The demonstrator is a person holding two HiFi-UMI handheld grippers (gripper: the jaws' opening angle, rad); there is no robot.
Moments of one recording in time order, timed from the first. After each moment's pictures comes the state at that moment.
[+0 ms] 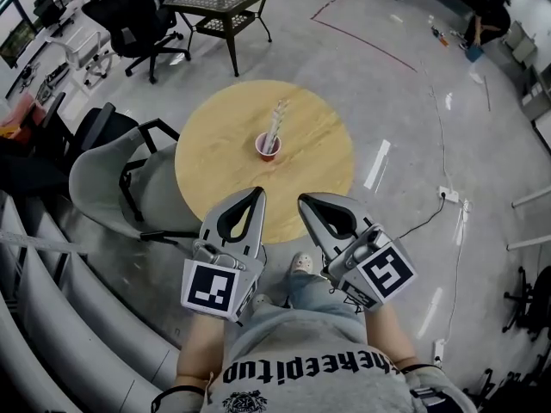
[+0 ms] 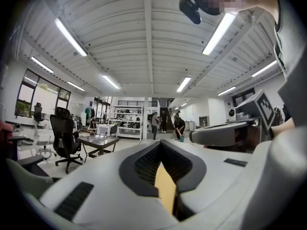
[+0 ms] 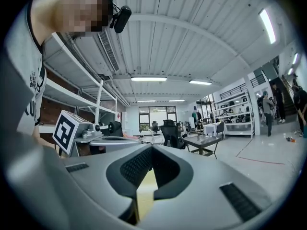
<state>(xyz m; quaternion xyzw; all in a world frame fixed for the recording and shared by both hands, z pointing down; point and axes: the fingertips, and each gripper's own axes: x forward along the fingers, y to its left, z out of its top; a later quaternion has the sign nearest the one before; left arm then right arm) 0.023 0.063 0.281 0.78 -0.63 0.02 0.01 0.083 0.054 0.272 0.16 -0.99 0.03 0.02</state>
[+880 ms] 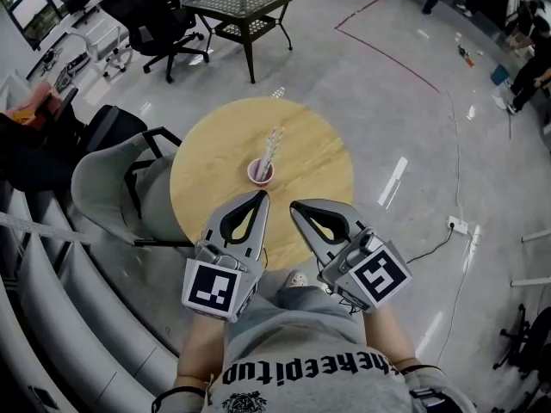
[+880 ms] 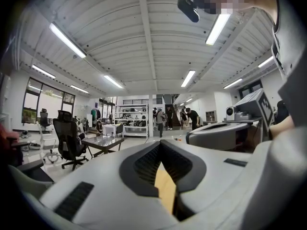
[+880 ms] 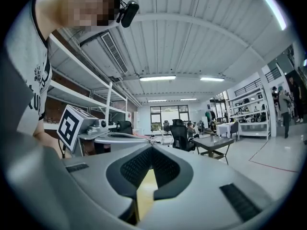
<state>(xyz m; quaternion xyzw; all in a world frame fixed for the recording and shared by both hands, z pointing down) 0.043 -0.020 0.294 0.75 -0.66 0.07 0.04 0.086 -0.025 0.284 0.08 -1.00 0.02 0.03</state>
